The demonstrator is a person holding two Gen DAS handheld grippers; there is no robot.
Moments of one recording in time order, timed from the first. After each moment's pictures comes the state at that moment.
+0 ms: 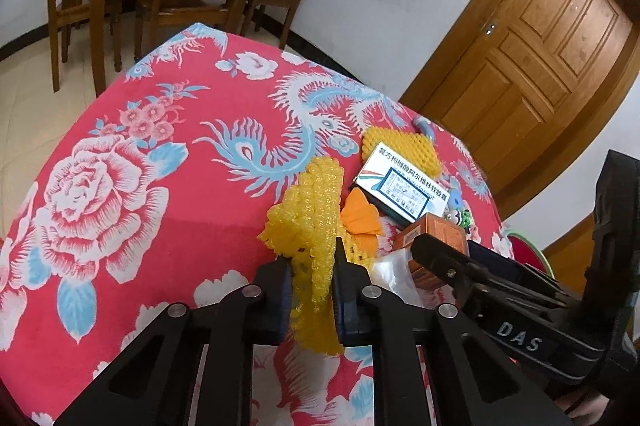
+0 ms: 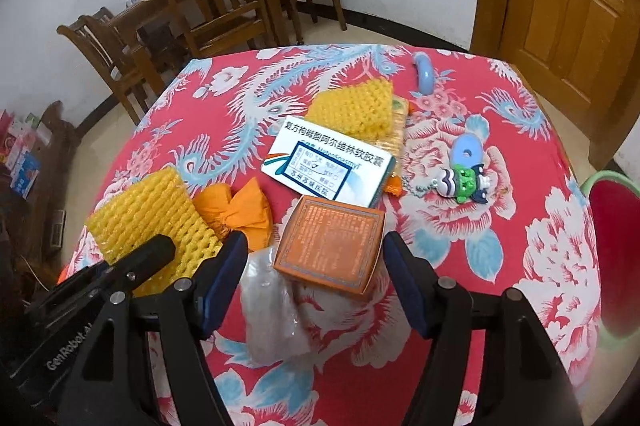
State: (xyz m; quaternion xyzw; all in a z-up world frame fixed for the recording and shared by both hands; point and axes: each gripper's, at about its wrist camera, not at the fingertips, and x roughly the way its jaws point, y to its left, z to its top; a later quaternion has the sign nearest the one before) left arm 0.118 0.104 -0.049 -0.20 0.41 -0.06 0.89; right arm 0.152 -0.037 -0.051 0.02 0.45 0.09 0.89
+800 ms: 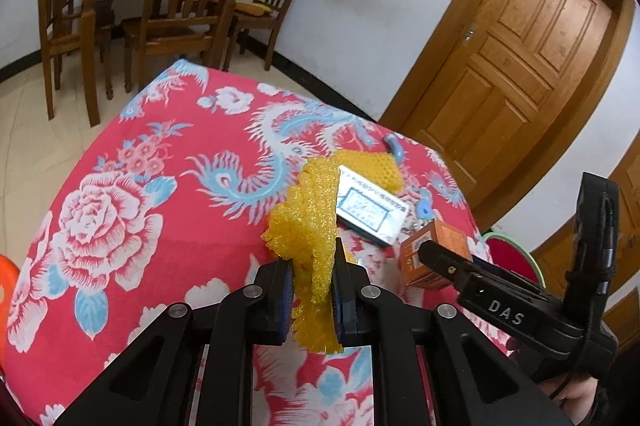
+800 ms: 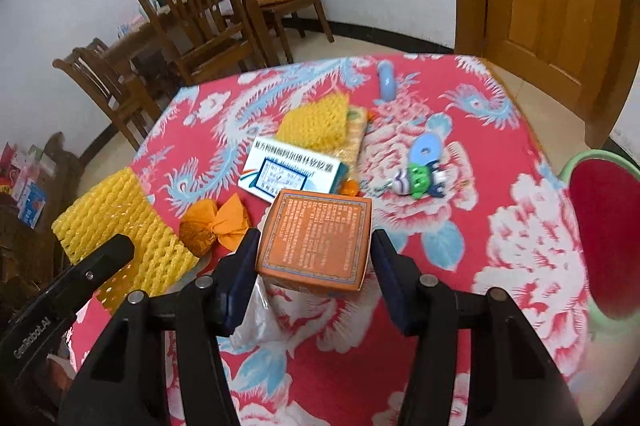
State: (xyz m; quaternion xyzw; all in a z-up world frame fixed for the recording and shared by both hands) left arm 0.098 0.088 -0.009 -0.17 0.38 -0.08 0.91; right arm 0.135 -0.081 -0.034 0.08 0.43 0.08 0.90
